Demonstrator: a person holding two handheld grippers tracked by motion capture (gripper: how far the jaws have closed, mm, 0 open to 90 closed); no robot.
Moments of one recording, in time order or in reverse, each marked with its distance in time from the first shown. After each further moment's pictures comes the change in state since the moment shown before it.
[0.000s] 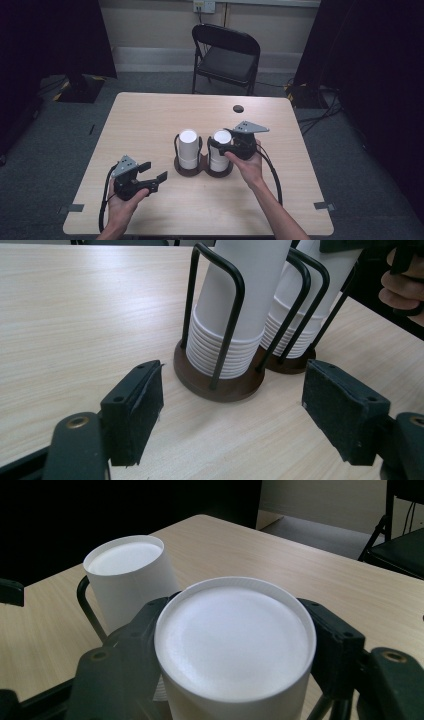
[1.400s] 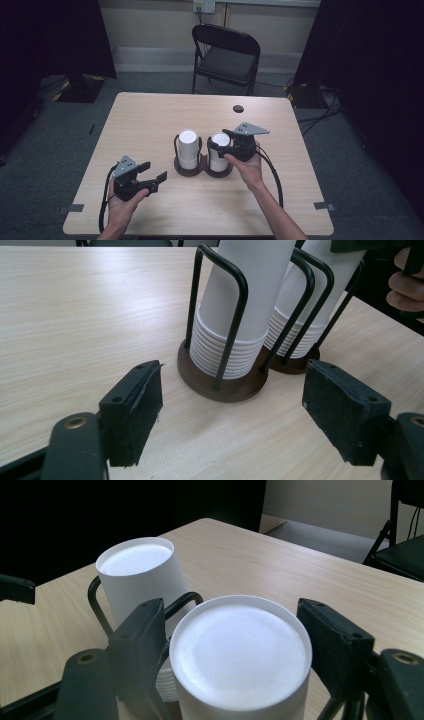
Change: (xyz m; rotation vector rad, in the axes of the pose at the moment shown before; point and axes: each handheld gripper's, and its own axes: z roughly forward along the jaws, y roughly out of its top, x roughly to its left) left arm 0.000 0.000 -0.002 -0.008 0.020 0.001; right arm 0.005 -0.002 -0.001 -0.014 0.015 -0.008
